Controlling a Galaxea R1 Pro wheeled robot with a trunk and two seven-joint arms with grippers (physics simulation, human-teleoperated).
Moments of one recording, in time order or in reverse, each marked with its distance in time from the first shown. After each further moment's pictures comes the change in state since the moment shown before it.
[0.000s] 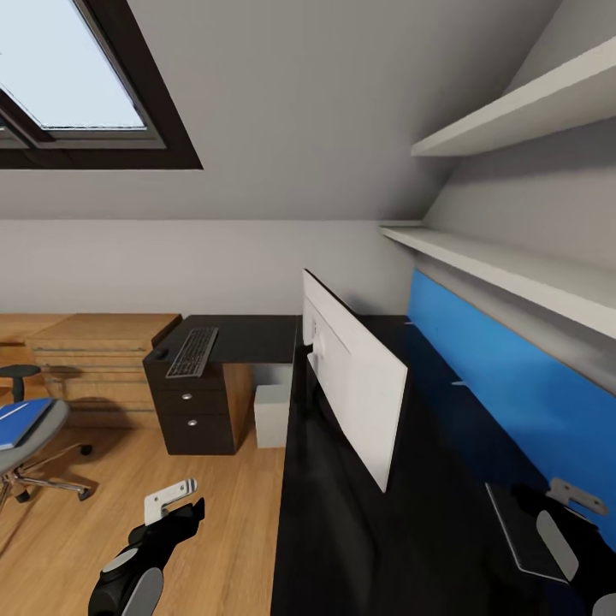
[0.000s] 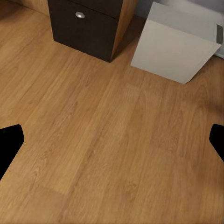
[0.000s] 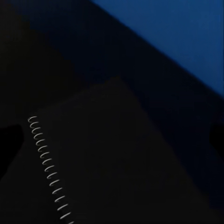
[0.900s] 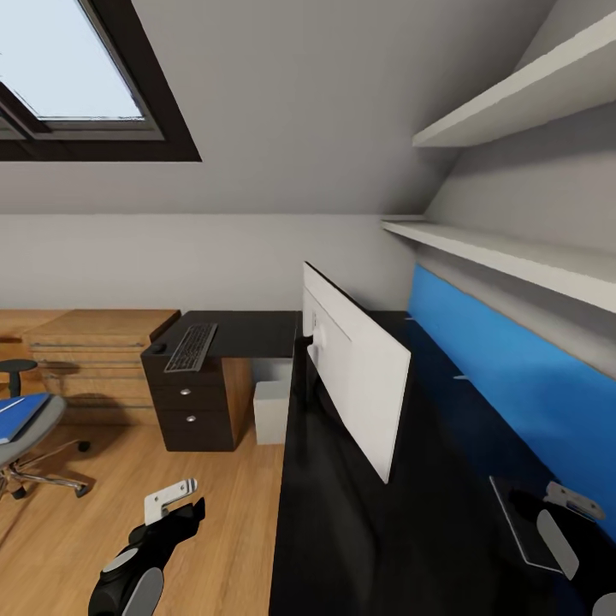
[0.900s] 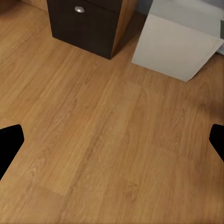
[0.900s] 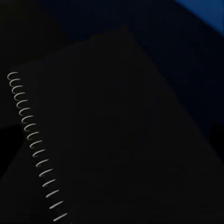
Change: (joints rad) left arm 0.000 -0.001 0.000 -0.001 0.000 0.000 0.000; right arm -0.002 -0.001 0.000 -0.001 -0.001 0.096 0.002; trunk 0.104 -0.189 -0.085
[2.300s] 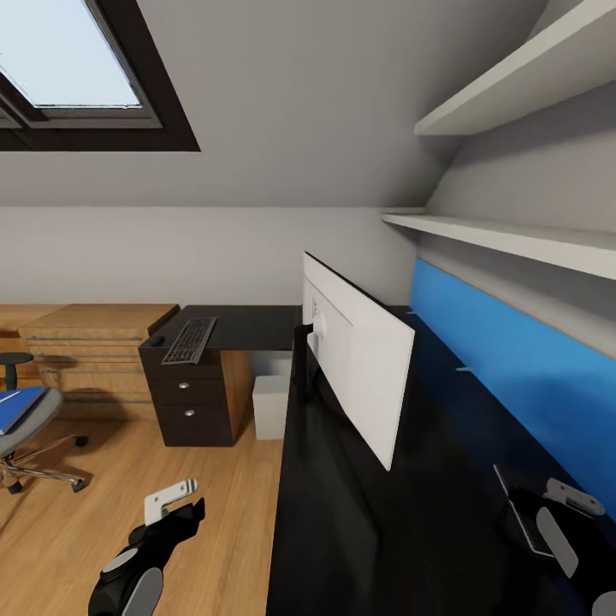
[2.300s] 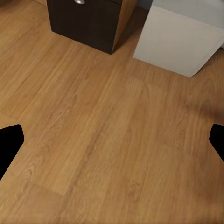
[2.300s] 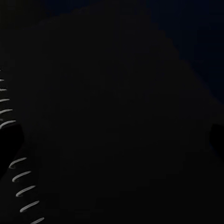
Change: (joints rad) left arm 0.000 0.001 0.000 0.001 0.001 0.001 0.000; right arm -0.001 0.001 -0.001 -0.017 0.015 0.003 -0.001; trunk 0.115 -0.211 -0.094
